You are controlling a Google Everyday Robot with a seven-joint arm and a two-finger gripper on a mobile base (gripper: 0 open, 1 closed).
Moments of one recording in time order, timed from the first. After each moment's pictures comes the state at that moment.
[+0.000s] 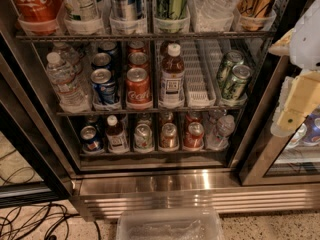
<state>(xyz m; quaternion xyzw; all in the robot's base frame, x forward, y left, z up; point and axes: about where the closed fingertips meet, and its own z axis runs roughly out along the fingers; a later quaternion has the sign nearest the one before) 0.438 -0.217 0.976 -0.60 0.78 -0.03 0.16</state>
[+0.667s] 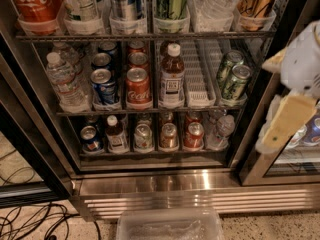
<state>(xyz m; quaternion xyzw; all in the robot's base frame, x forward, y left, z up) 0.426 -0.202 0.952 -0.58 0.79 -0.01 0.19</state>
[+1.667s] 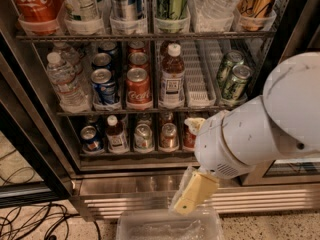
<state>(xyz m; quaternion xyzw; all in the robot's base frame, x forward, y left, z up) 0.371 -0.052 0.853 -0.60 0.74 0.11 0.27</state>
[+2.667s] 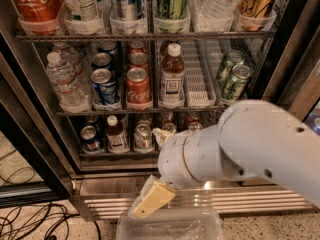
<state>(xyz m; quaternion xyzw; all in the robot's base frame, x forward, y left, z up) 0.381 0.021 0.812 -0.59 0.72 0.17 0.34</state>
